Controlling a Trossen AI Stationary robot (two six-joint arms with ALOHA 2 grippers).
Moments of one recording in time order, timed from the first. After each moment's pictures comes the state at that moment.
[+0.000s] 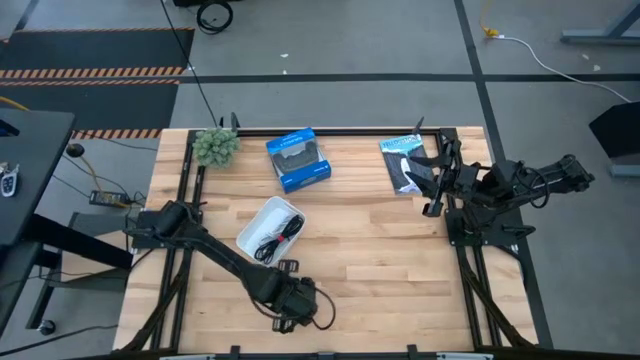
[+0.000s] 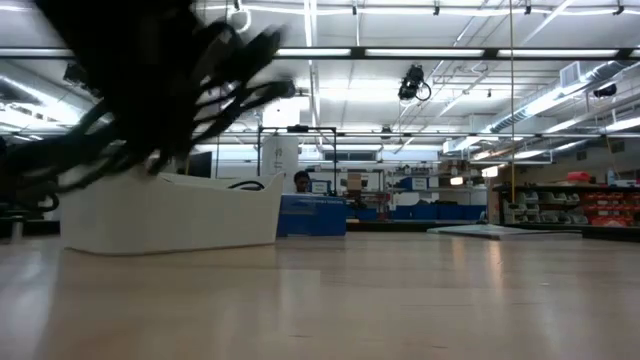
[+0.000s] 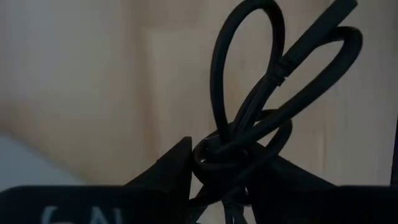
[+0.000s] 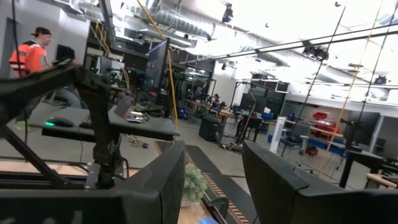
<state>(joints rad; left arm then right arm) -0.56 2.02 1.60 -0.93 -0.14 -0.49 0.27 0.53 0.55 0.30 0.55 -0.42</state>
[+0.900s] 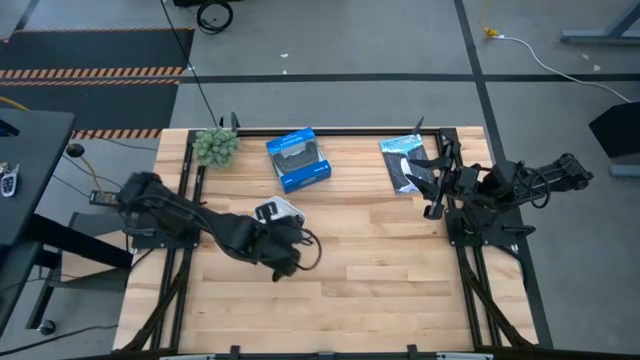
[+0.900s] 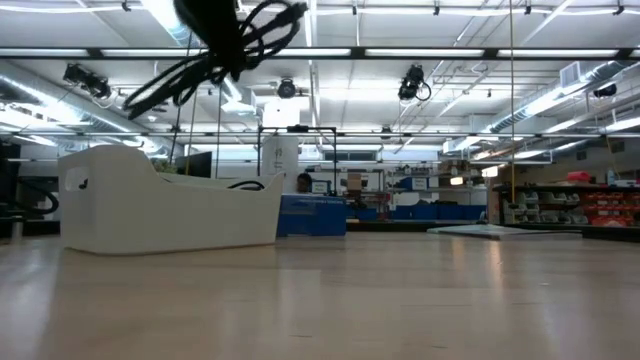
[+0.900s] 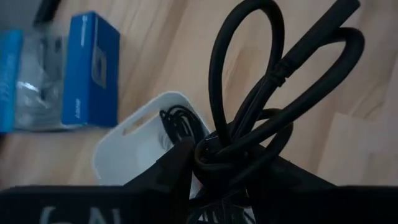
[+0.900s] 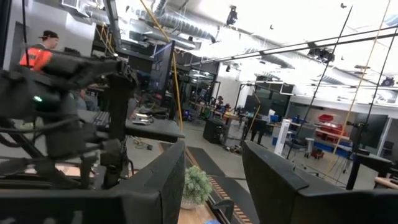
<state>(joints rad) -0.40 1.67 1.49 -1.07 -0.54 -0.61 0.30 0.53 0.55 0.31 0.55 -0.42</state>
